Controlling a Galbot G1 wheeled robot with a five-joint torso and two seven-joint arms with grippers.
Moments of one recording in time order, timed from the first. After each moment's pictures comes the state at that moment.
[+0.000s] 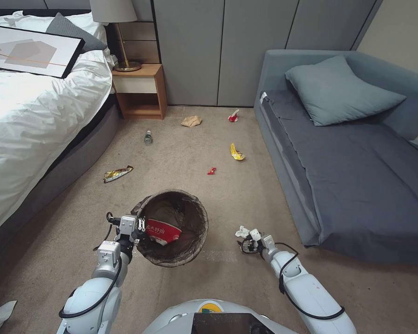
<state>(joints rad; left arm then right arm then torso) 1.72 -1.41 -0.61 -2.27 -0.04 0.34 0.06 -1.12 1.20 0.25 1.18 0.10 -0.21 -0.23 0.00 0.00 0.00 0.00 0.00</state>
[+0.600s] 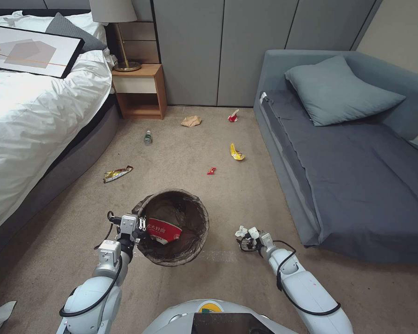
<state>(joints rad) 1.71 -1.40 -0.61 -2.27 -0.04 0.34 0.07 -1.09 1.22 0.24 1.15 0.08 -0.21 -0.22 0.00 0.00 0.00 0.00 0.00</state>
